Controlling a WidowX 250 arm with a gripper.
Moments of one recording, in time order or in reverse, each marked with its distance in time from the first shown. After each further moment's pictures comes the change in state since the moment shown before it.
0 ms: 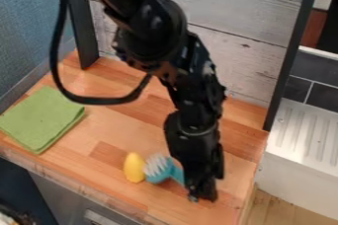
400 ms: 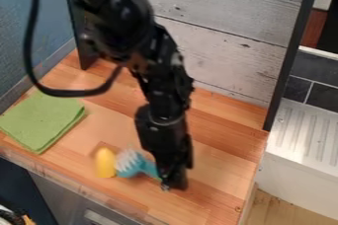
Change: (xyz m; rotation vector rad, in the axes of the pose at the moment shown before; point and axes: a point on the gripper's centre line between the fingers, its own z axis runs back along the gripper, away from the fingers) arm 0.042 -0.002 0.008 0.003 -0.042 0.135
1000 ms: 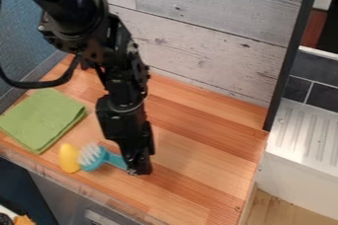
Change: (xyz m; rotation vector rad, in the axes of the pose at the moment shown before) arm 0.053 -0.011 0.001 -0.001 -0.041 0.173
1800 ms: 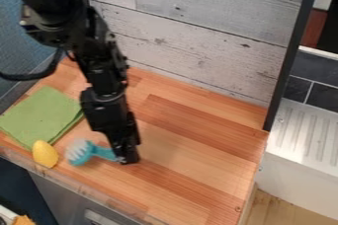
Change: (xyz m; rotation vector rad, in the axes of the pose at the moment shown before) arm 0.012 -0.014 0.003 0.006 0.024 0.069
